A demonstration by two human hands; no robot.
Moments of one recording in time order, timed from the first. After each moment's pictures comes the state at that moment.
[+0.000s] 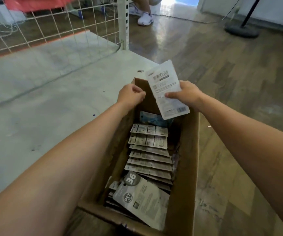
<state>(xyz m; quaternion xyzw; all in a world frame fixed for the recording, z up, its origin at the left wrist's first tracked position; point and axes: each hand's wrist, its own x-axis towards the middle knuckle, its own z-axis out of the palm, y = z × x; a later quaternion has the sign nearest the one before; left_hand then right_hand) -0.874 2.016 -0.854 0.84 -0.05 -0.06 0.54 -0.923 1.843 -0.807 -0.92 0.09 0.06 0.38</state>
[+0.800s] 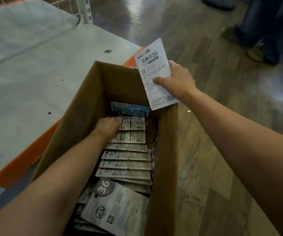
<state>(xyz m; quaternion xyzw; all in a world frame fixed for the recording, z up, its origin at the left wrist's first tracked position) -0.875 1.992 -0.985 0.92 -0.32 -0.17 -0.16 -0.914 1.799 -0.834 -0.95 0.14 -0.05 0.28</state>
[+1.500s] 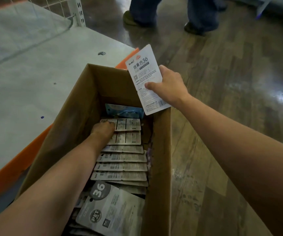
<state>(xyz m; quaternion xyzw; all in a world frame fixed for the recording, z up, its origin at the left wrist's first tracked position) -0.874 1.985 -0.996 0.93 -0.28 -0.19 -0.17 -0.920 1.800 -0.841 -0.94 0.11 -0.06 0.32</state>
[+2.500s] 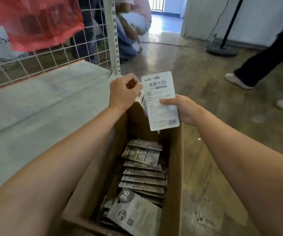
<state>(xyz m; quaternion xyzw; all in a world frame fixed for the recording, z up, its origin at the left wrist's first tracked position) -0.891 2.000 -0.774 0.81 -0.21 0.19 0.51 -0.951 1.817 -0.783 -0.68 0.09 0.09 0.73</state>
